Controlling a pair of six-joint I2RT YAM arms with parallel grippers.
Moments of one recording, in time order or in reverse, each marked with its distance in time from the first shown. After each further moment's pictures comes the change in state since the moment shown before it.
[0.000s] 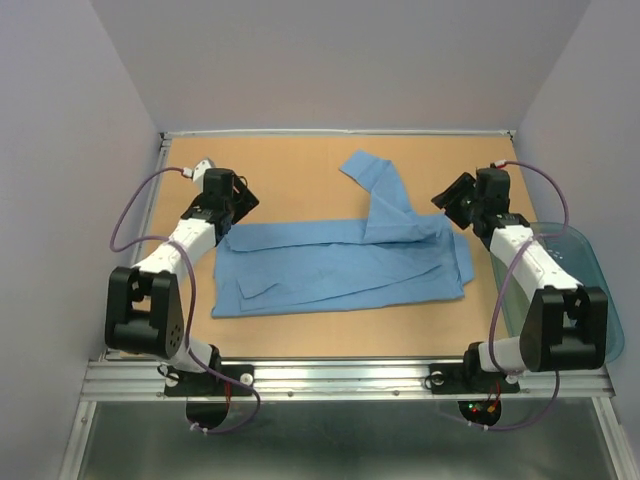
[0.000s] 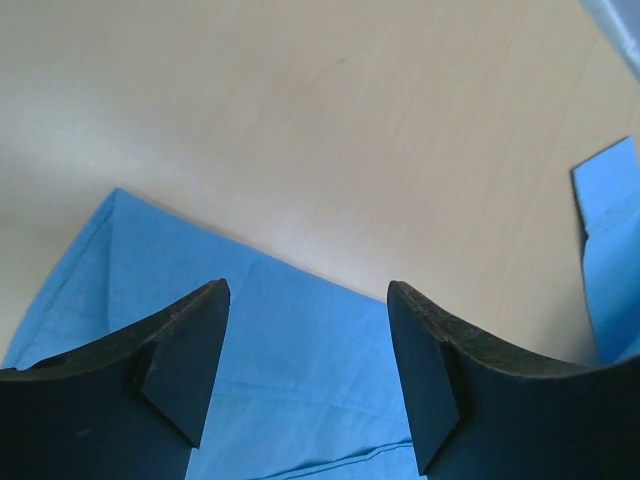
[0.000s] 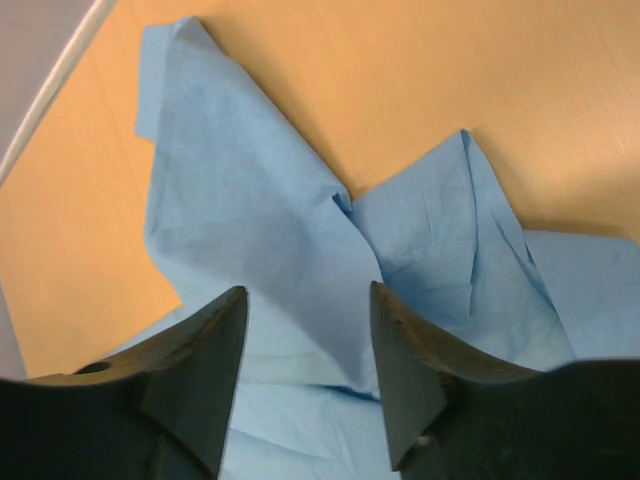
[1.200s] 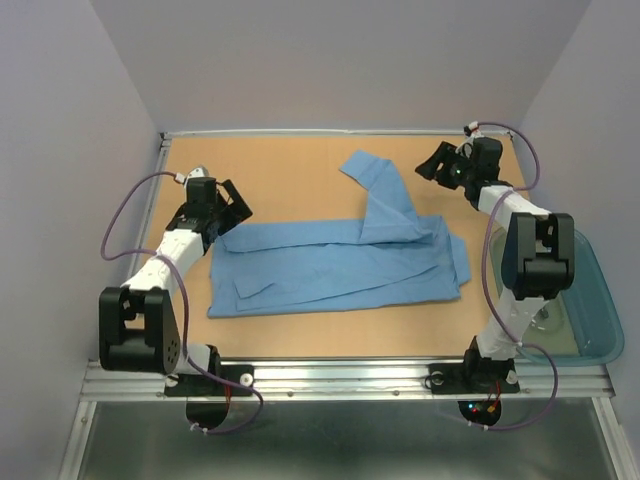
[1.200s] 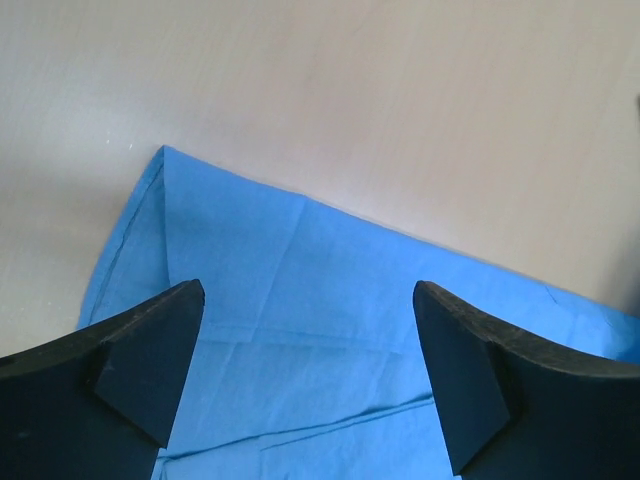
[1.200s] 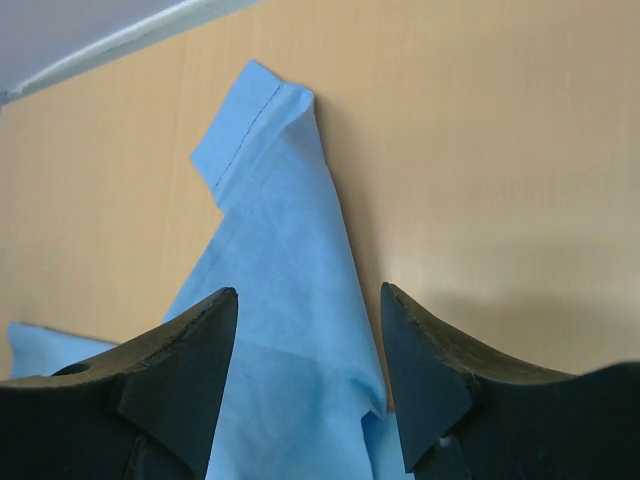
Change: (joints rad) left arm 0.085 -0.033 -0.067 -0.054 0.137 0.156; right arm -0.063 0.487 0.317 0.321 -0.386 -0.307
